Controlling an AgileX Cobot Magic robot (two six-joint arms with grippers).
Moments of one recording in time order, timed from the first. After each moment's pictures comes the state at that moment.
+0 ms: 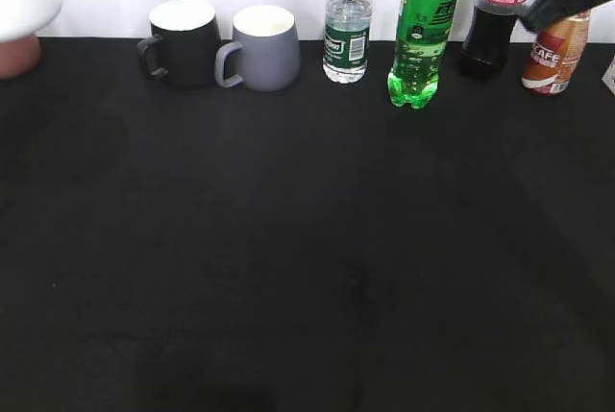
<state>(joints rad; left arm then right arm) 0.07 1.06 -0.59 0.66 -0.62 -0.44 0.39 1.46 -0.92 1.30 -0.46 -1.84</state>
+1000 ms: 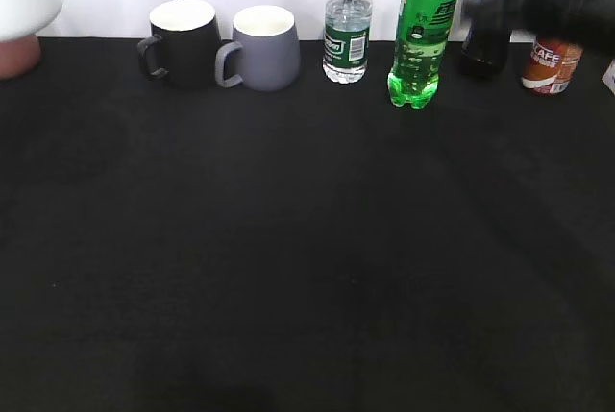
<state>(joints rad) 0.07 1.06 -0.59 0.66 -0.62 -0.44 0.33 1.54 -0.82 0.06 -0.39 -0.07</state>
